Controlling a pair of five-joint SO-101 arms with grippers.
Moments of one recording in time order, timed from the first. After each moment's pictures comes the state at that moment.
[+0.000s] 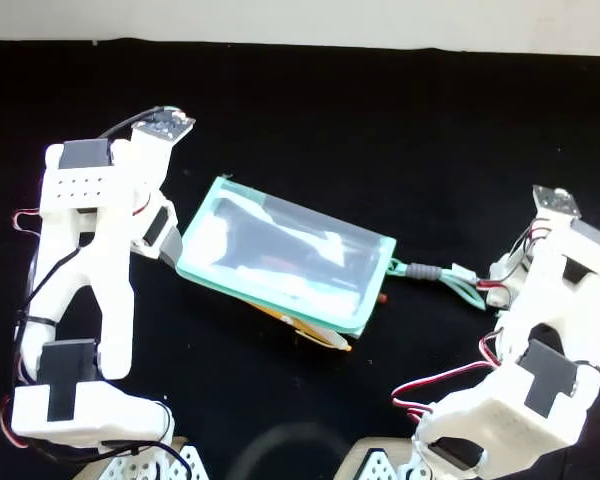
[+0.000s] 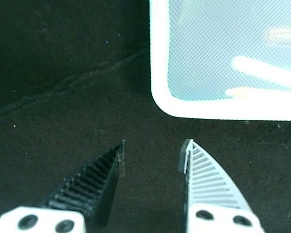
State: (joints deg) left arm -11.6 -0.7 7.7 89.0 -22.6; right arm 26.9 6.2 20.4 68.5 18.7
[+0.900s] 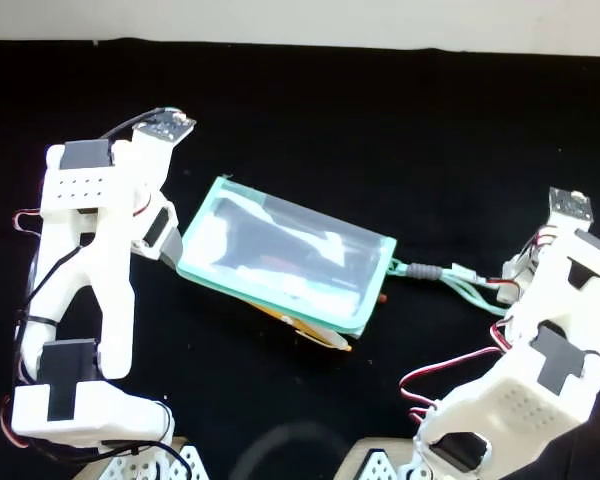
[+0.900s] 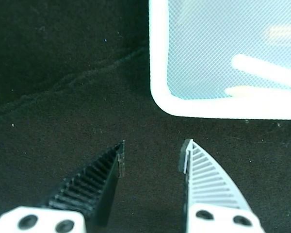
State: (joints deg) left arm -11.6 -0.7 8.1 89.0 -22.6; right arm 28.5 14.9 18.9 58.3 16.4
